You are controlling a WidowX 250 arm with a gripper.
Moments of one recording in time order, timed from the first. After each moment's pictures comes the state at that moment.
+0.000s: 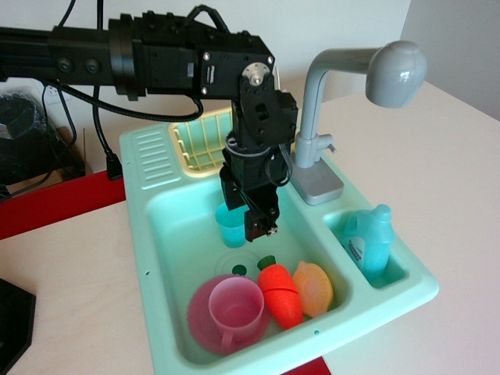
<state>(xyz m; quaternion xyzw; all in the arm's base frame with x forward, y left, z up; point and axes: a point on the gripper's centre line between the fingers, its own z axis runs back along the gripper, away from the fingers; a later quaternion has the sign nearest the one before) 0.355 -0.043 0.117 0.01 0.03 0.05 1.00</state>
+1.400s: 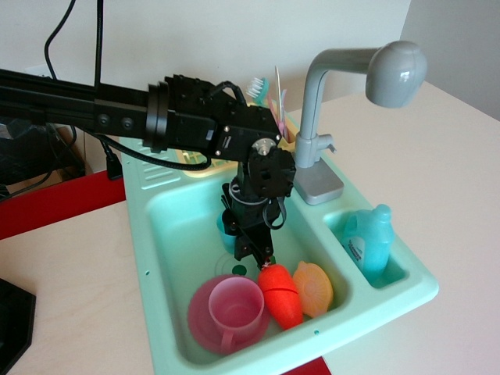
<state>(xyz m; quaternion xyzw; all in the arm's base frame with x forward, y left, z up) 0.344 -0.045 0.067 0.04 0.06 0.06 1.00</state>
